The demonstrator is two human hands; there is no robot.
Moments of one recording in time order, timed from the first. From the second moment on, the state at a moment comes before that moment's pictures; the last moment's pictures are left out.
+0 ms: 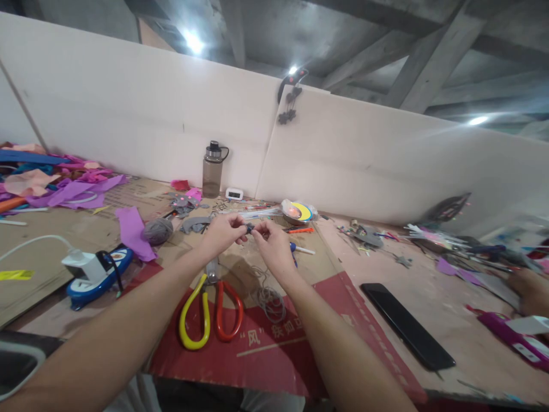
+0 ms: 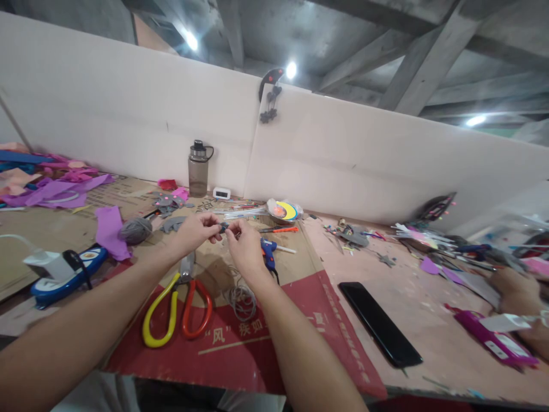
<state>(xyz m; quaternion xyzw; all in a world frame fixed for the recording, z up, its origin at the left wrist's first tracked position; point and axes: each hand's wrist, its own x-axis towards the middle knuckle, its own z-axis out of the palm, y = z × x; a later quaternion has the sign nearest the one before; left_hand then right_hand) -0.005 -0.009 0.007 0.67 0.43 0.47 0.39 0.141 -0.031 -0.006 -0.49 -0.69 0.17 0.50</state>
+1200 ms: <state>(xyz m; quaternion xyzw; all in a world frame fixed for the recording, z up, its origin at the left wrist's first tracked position) -0.011 -0.008 0.009 0.72 0.43 0.40 0.38 0.140 -0.034 -0.004 -0.51 -0.70 0.17 0.47</state>
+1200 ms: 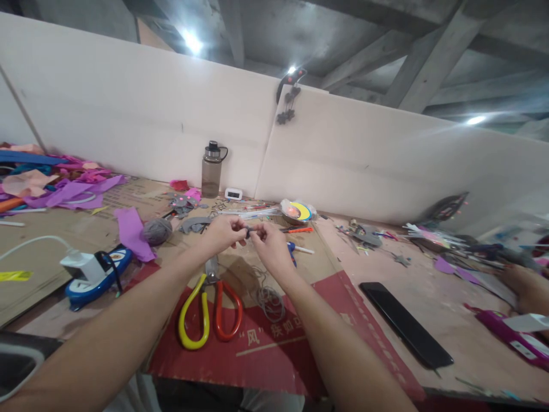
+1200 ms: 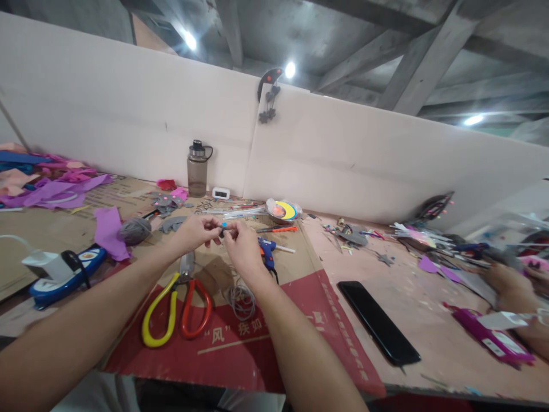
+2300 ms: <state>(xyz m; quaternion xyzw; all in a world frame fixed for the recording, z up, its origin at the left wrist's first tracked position) -0.072 0.037 0.021 0.25 0.28 0.80 0.47 0.195 -0.084 0.038 -0.48 -0.79 0.25 0.29</state>
